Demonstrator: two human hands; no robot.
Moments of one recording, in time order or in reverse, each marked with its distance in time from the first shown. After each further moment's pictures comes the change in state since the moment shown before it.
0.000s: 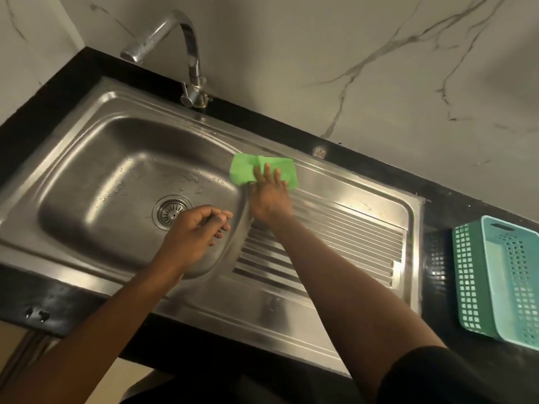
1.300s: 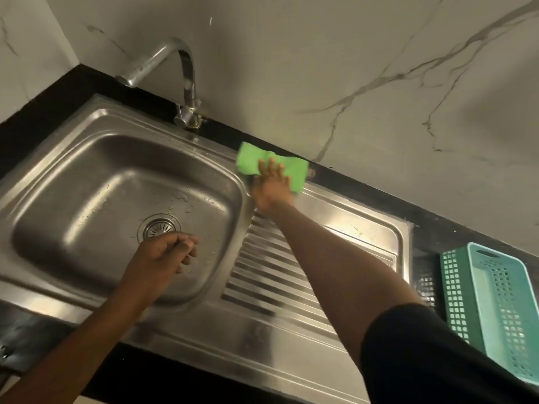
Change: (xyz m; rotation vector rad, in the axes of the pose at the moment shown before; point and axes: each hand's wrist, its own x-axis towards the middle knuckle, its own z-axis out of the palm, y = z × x) left_hand 0.000 -0.020 -0.025 -0.073 0.073 -0.012; right_hand 0.057 -0.002 -0.052 -0.009 0.008 0.040
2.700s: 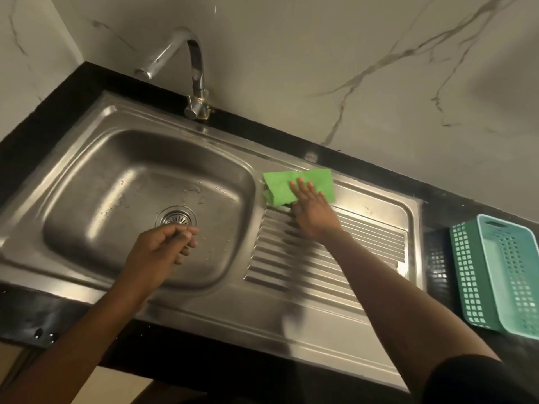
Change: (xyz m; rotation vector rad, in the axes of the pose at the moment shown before) left_hand -0.001 -0.020 -0.045 -0.011 -0.018 0.026; right_hand -0.088 0.083 0.014 -0.082 -0.005 -0.081
